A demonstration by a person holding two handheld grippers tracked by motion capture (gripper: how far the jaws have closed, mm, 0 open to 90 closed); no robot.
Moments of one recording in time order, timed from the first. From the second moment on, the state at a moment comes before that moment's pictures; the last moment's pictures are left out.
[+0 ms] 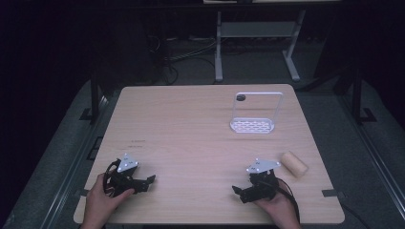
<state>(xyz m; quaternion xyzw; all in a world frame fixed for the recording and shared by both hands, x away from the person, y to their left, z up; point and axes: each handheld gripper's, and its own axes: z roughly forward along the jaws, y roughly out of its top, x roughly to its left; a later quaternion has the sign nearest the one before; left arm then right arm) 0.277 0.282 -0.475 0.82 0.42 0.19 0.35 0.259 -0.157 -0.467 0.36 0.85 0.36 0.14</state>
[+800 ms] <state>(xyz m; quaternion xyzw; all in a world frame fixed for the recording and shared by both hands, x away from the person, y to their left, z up) 0.277 0.282 -0.475 0.82 0.42 0.19 0.35 0.252 -0.183 -0.461 0.38 0.84 0.37 0.14</state>
